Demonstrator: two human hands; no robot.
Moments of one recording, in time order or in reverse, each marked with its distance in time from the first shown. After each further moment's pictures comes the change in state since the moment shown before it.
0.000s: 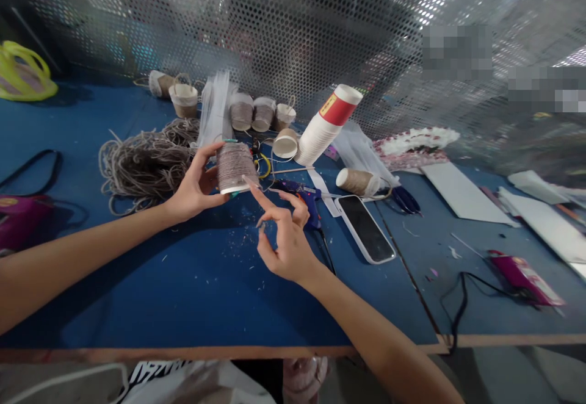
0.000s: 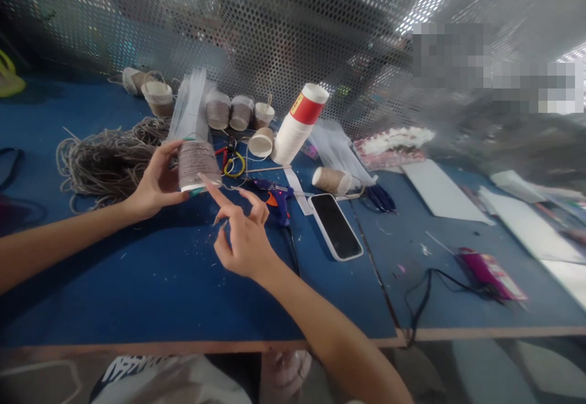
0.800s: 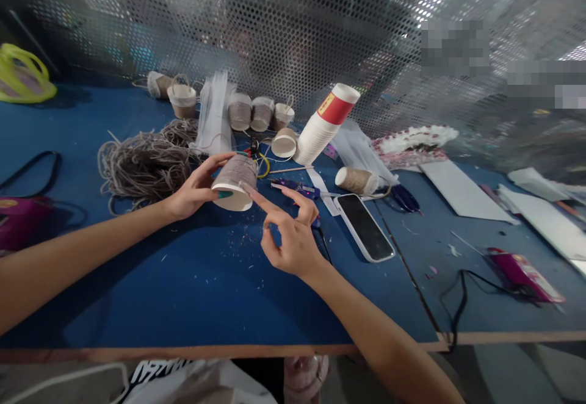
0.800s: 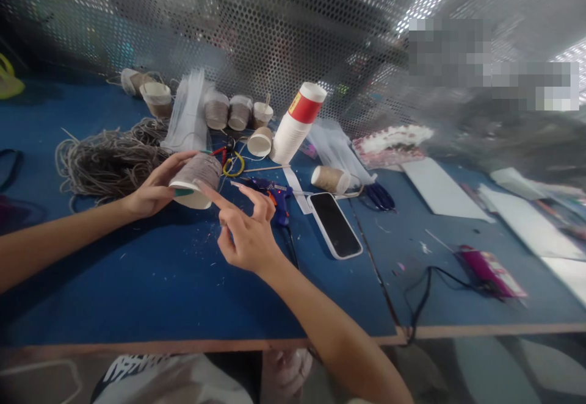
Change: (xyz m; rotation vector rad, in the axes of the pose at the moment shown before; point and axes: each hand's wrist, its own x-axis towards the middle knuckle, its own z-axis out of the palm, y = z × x) left_hand 0.002 0.004 -0.005 -0.236 -0.132 -0.209; right_hand 0.000 0.010 -0.001 -0.131 0.093 -0.126
